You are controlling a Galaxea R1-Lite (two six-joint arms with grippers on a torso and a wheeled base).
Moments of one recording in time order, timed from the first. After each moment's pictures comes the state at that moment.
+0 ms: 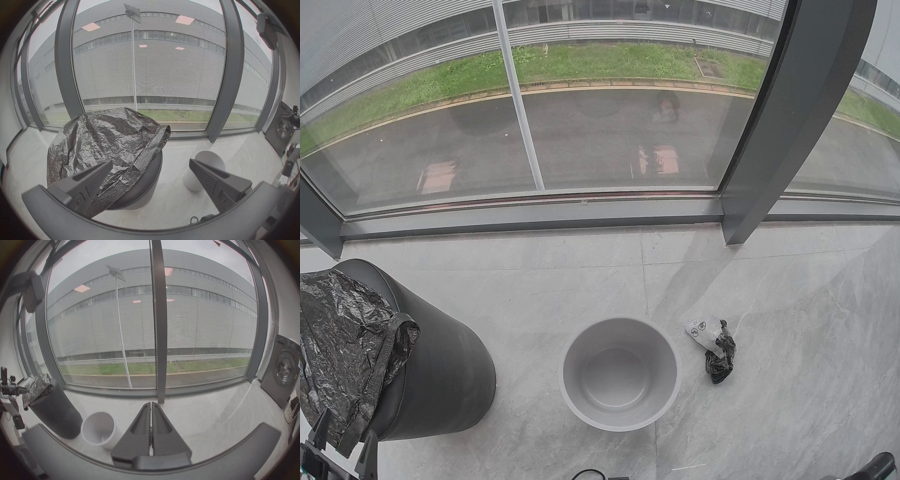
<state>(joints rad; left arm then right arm) 0.00 0.02 -0.03 0.02 0.00 -0.04 0.01 0.09 -0.23 -0.02 0.03 0.03</state>
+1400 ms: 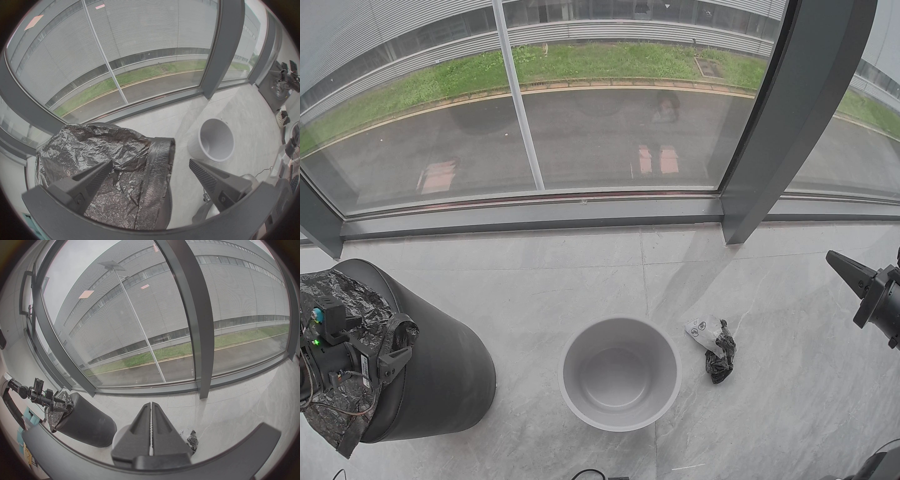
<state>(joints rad) -0.08 1.06 -0.51 -0.04 0.02 0.25 0.34 1.08 -0.36 -0.72 0.04 0.20</state>
